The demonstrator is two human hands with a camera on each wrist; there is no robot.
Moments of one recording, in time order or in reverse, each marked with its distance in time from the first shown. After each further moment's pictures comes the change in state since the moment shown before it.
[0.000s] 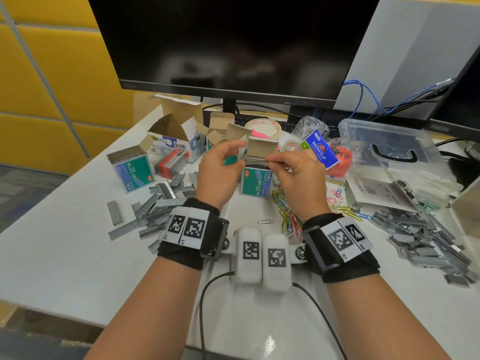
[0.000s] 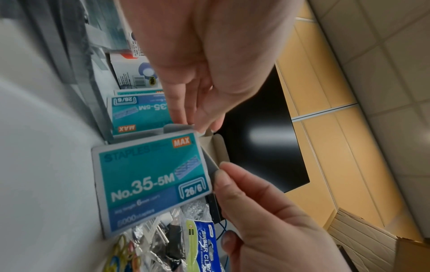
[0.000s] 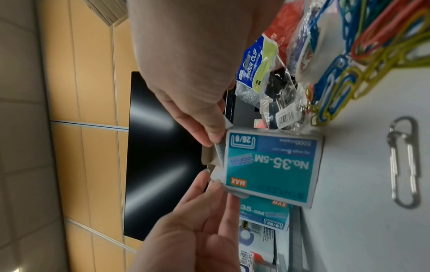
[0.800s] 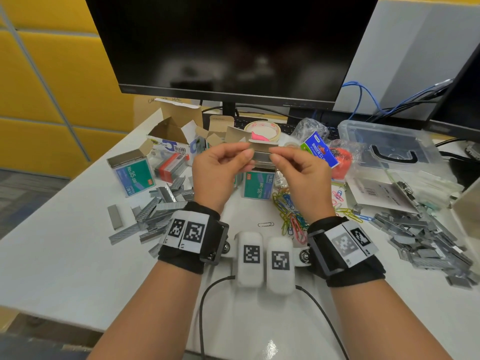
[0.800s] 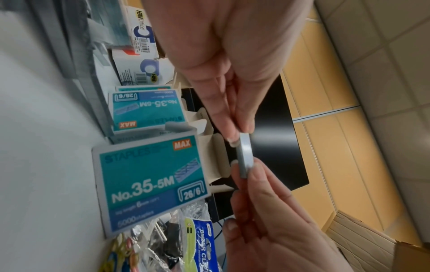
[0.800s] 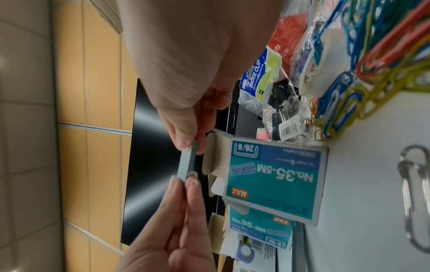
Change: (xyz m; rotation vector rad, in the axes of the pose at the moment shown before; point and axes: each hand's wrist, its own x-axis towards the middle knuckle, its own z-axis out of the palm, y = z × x) left_hand -0.009 0.014 0.001 -0.398 0.038 0.034; right_hand 0.001 -0.003 -0.005 0.411 0.025 0.155
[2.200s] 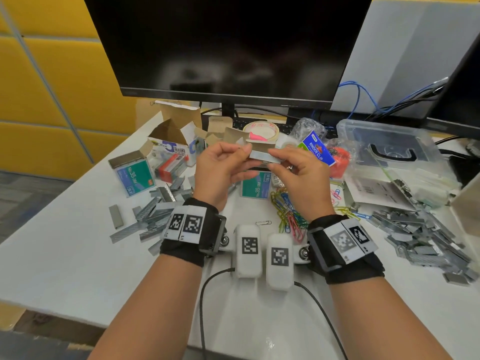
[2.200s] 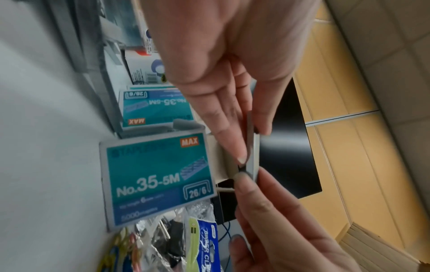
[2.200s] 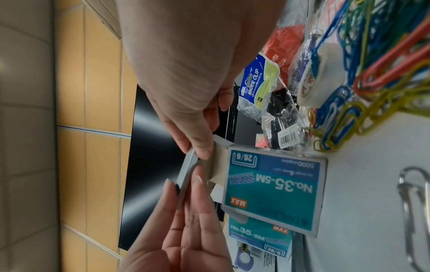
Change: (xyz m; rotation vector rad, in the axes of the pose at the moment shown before) left_hand 0.003 0.002 0.003 -0.207 -0.075 -0.176; right_hand -0.001 0.003 -0.008 -0.227 -0.037 -0.116
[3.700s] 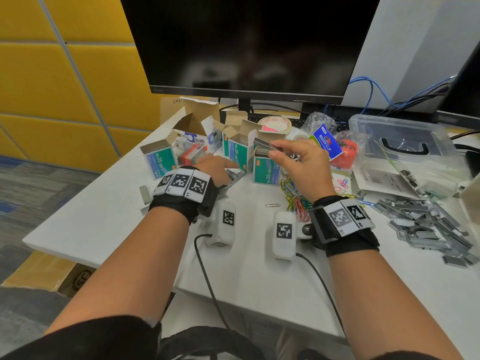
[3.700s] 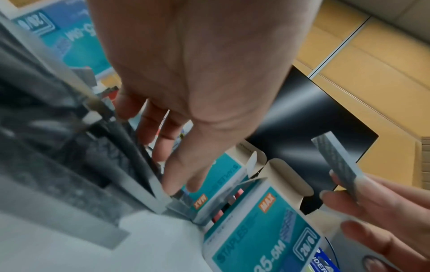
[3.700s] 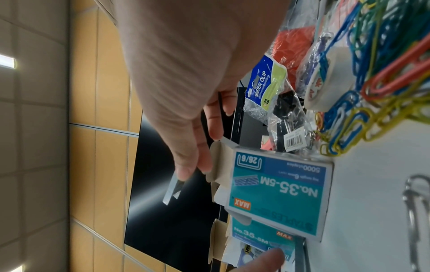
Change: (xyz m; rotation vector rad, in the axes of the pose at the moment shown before) left_hand 0.006 0.023 -0.037 1.753 -0.316 -0.330; right_hand -0.001 -0.002 0.002 0.025 -0.099 0.063
